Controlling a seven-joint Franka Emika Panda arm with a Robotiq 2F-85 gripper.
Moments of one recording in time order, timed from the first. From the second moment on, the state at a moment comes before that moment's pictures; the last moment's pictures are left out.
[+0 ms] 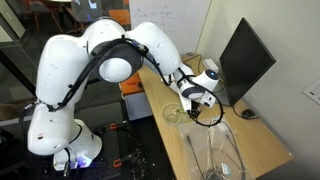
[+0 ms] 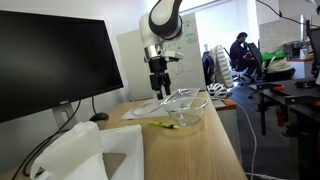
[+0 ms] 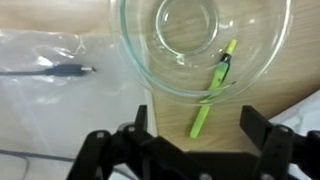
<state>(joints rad) 0.03 0.55 -0.01 -1.92 0.14 2.44 0.05</state>
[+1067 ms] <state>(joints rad) 0.08 0.83 -0.02 -1.63 0.11 2.36 0.15</state>
